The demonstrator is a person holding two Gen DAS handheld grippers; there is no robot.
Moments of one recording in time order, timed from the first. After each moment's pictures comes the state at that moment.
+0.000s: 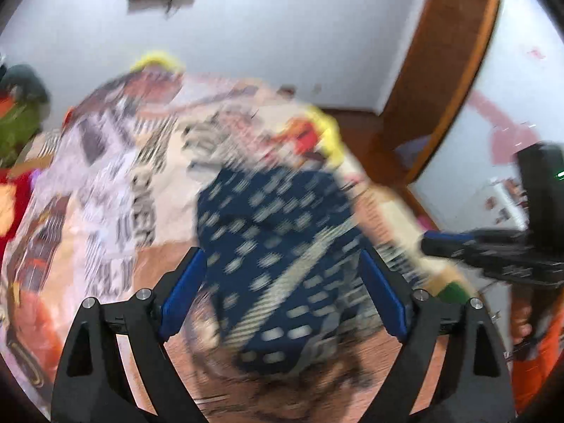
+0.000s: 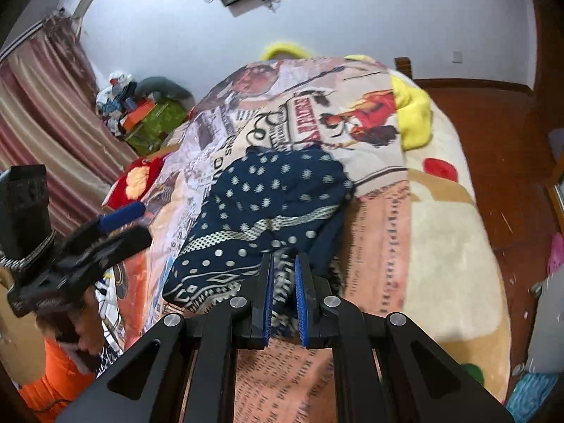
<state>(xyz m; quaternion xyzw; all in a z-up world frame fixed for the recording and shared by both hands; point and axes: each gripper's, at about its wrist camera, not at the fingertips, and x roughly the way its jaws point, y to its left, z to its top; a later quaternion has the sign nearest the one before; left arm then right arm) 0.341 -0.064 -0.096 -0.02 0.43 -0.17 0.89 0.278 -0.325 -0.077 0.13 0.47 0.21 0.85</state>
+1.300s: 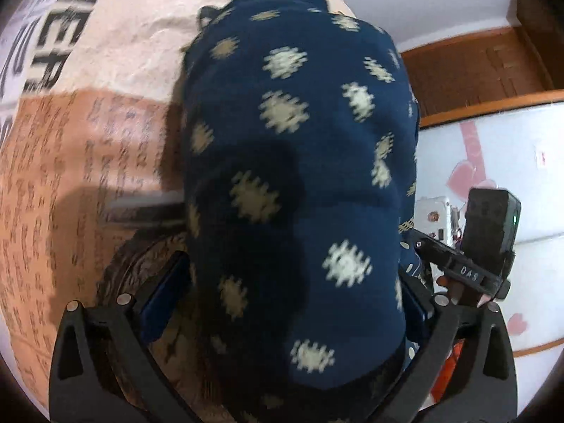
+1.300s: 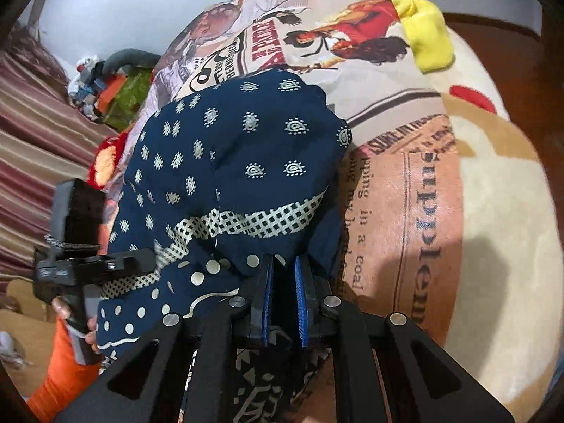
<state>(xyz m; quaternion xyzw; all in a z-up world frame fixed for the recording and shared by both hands) 0.450 -0.030 -0.255 -0.25 0.61 -0.27 0.71 0.371 -0.320 -0.203 0.17 0.57 0.20 0.78</state>
